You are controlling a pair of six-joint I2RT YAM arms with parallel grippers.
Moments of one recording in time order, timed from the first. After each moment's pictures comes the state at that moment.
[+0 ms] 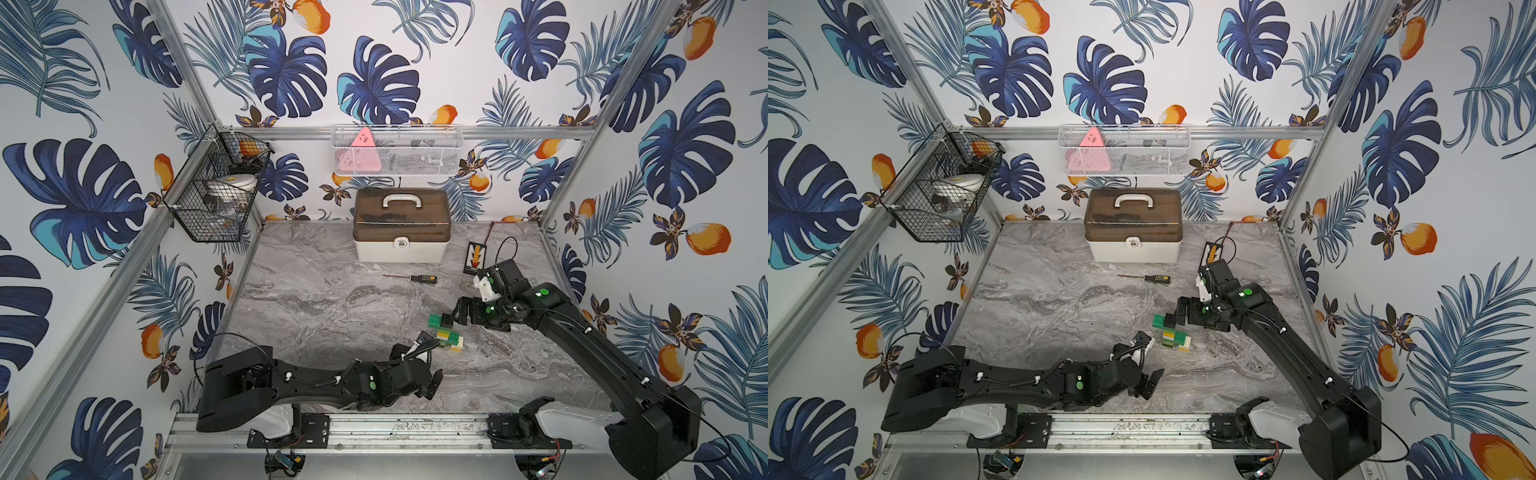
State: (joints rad) left arm -1.30 1.49 0.68 0.12 -0.49 -0.53; right arm 0.43 1.16 1.02 -0.98 -0.18 0.50
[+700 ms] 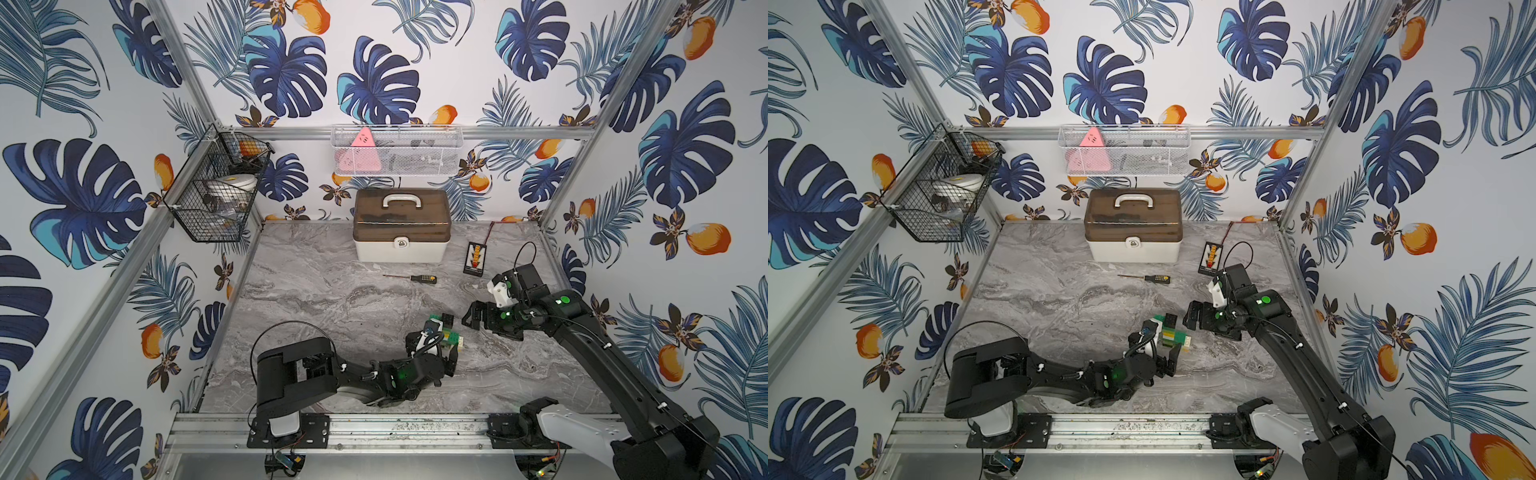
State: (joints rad) left arm -1.24 1.77 0.73 0.61 -0.66 -0.53; right arm 0.34 1.10 1.03 -1.08 -0.25 0.47
